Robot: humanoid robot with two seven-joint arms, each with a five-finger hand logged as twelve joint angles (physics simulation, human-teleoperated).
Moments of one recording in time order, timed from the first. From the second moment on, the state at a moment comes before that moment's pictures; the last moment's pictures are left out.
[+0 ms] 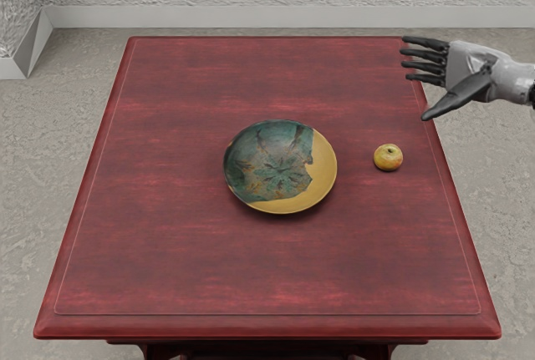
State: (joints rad) left arm -0.03 0.00 -0.15 -0.11 0.09 -0.06 0.17; right arm 1.06 -0.75 0.19 0.87 -0.12 0.61 0.08
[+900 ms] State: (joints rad) left arm -0.03 0.00 -0.15 -0.11 0.09 -0.06 0.17; right arm 1.05 -1.00 0.26 1.63 -0.72 0.17 -0.22
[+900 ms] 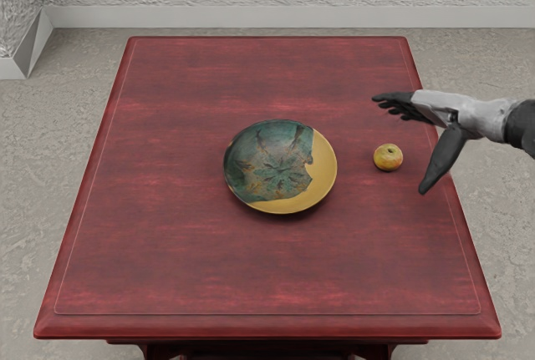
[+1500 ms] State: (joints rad) left arm -0.03 0.00 -0.15 -0.11 0.09 -0.06 0.17; right arm 1.04 -0.78 0.12 1.59 -0.99 -0.21 -0.45
